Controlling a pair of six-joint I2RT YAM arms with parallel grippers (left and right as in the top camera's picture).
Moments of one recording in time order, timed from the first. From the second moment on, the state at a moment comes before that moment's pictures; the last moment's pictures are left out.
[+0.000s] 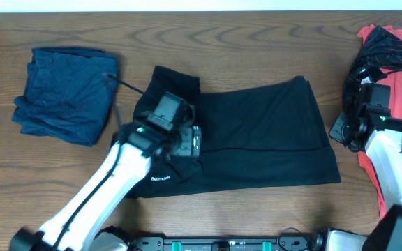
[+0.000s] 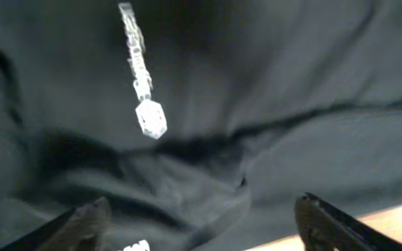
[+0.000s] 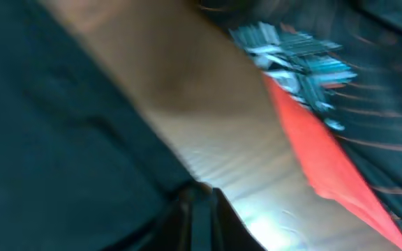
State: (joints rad) left arm -0.50 1.35 0.99 -0.79 0.03 -0.43; right arm -0.21 1.44 0.91 -0.68 0.08 0.29
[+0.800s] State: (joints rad) left arm -0.07 1.96 1.39 -0.55 0.19 -0.10; right arm -0.21 1.35 0.91 -0.69 -0.18 0.18
